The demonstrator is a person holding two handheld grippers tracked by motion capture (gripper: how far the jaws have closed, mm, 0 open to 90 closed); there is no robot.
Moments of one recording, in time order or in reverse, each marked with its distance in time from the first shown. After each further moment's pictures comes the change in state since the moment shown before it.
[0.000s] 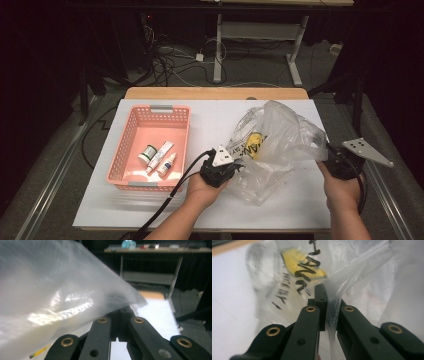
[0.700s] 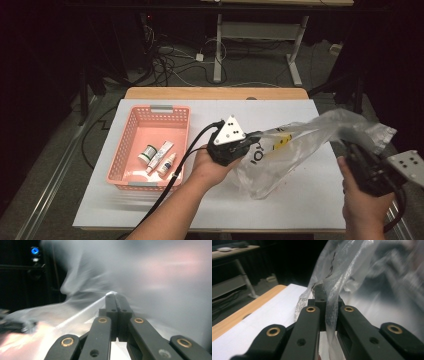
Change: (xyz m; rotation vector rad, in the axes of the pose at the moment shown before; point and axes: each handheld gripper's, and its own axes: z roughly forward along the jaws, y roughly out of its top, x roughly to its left) left arm -0.004 0.098 -0.056 -0.248 -0.065 0.138; right arm 0.025 0.058 -0.083 -0.321 0.025 -0.030
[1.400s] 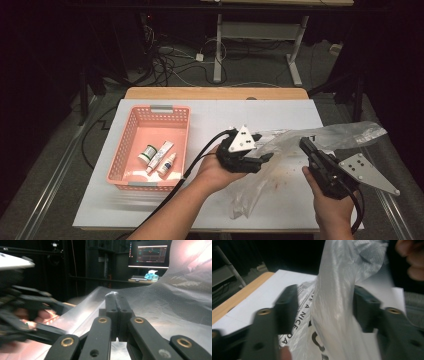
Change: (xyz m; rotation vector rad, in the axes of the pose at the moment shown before) left arm -0.012 -0.013 0.035 0.133 -0.062 0.080; right arm 0.045 -0.039 0.023 0.094 0.139 -0.013
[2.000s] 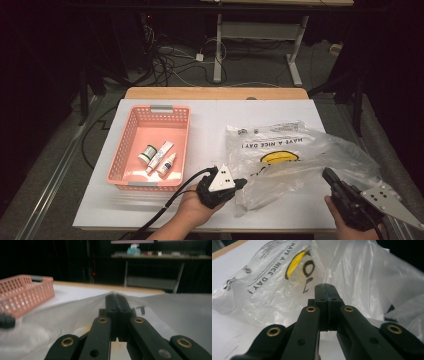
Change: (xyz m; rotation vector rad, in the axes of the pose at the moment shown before) left arm -0.046 -0.085 -0.030 0.102 -0.025 -0.052; right arm -0.025 -0.042 -0.062 0.132 -0.123 0.036
